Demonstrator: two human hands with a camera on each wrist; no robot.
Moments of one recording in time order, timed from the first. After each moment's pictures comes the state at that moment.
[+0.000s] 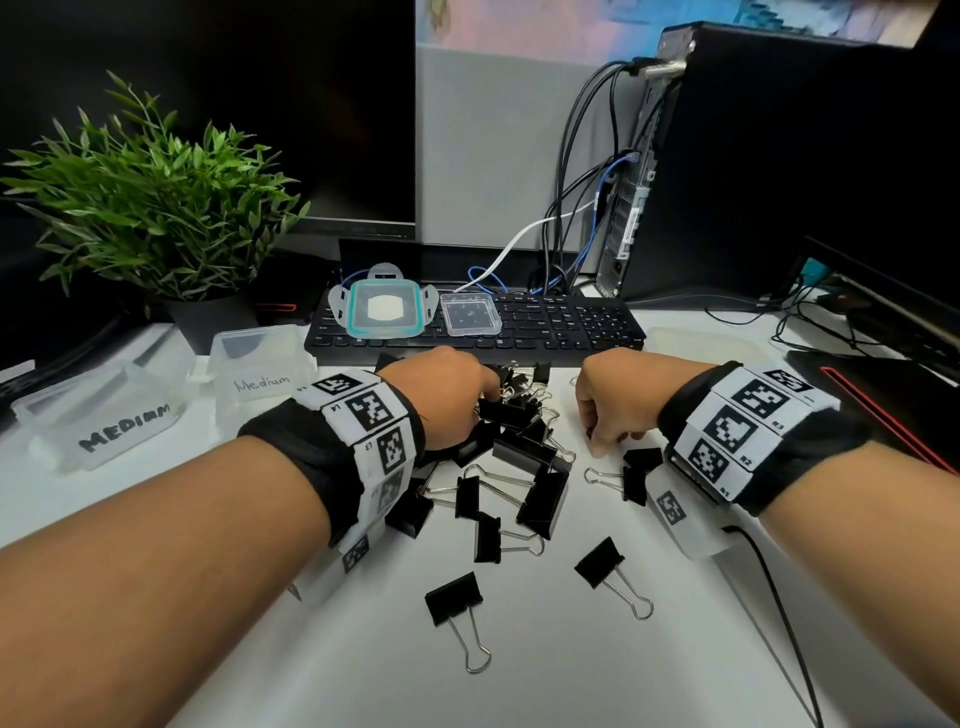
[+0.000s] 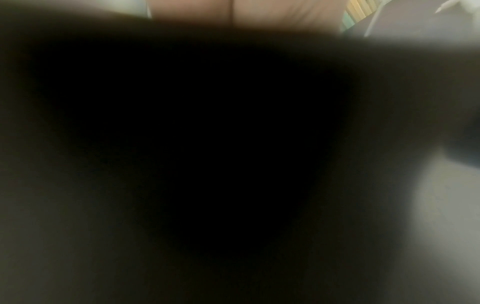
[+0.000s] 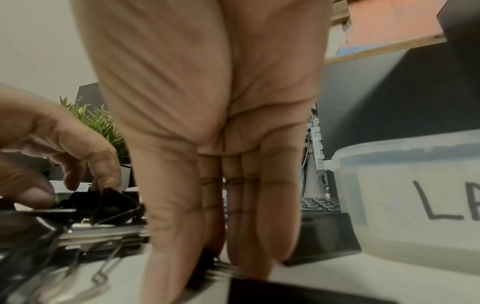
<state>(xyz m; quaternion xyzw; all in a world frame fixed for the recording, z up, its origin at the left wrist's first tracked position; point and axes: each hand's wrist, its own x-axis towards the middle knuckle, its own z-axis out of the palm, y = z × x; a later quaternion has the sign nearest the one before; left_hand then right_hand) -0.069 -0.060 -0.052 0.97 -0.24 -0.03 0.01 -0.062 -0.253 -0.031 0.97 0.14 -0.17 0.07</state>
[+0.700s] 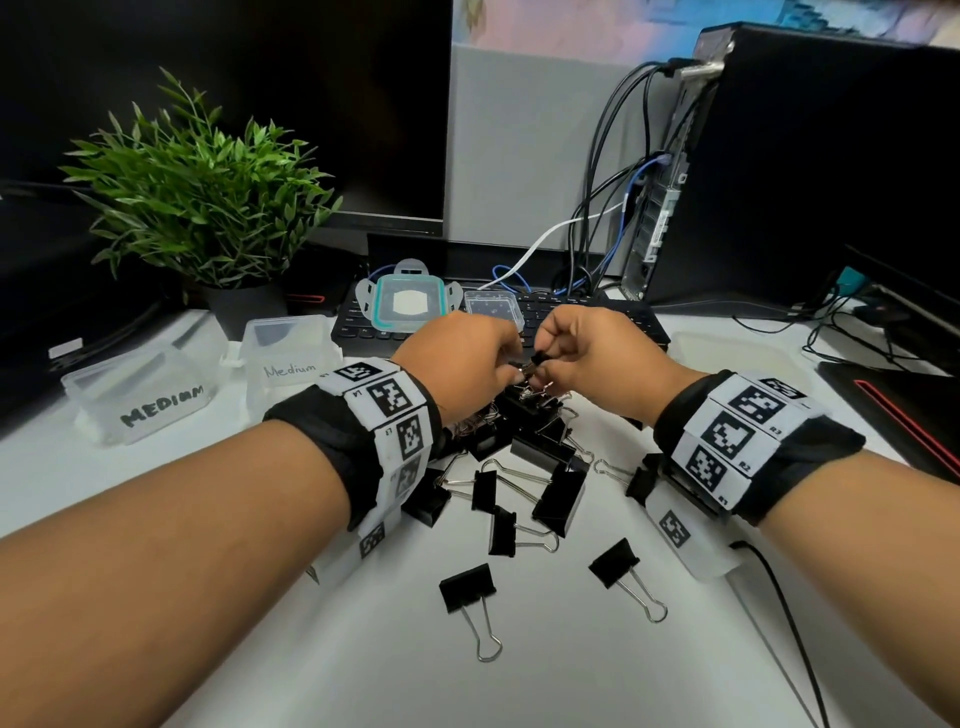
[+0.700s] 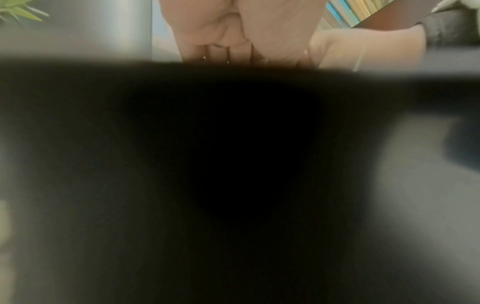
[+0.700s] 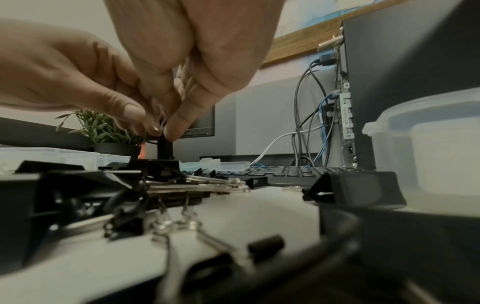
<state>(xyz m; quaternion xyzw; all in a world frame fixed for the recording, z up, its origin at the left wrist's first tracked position) -0.076 -0.061 -0.040 0.96 -0.19 0.09 0.17 -0.057 -0.229 -0.040 0.91 0.20 0.00 -0.37</state>
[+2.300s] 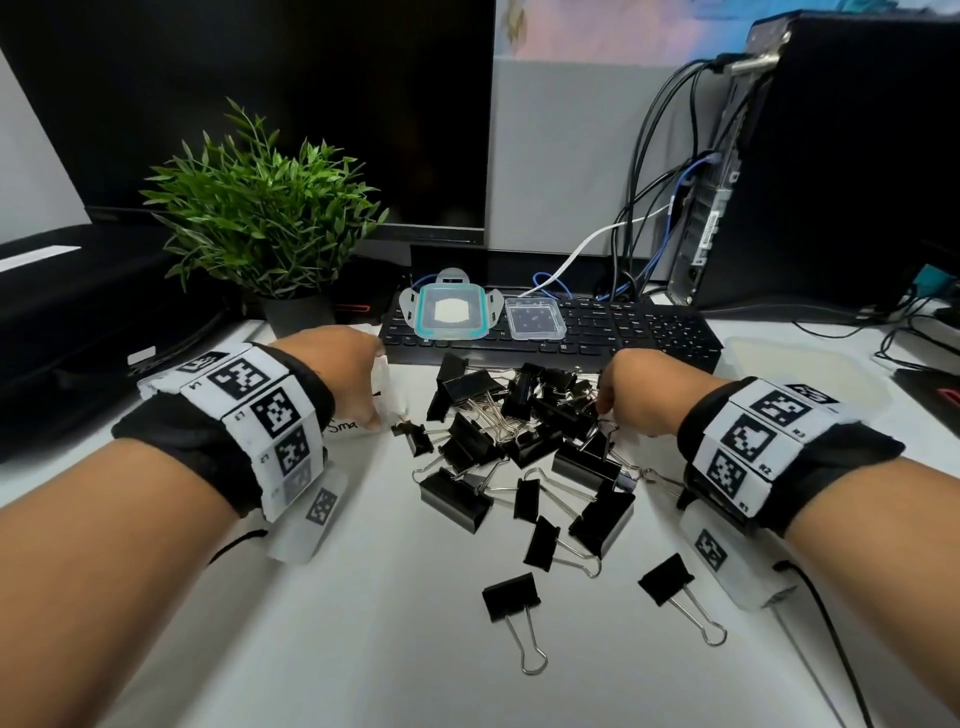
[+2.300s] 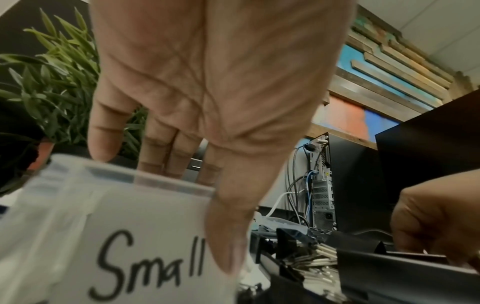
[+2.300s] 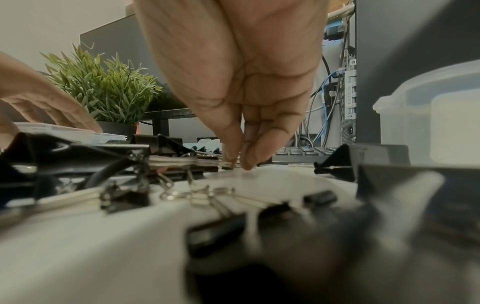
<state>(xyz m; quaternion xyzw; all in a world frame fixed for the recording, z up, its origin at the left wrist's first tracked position) -0.089 0.038 -0.025 0.99 0.05 -0.11 -0.09 -0.040 -0.223 -0.054 0.99 0.12 -0.09 -0.01</state>
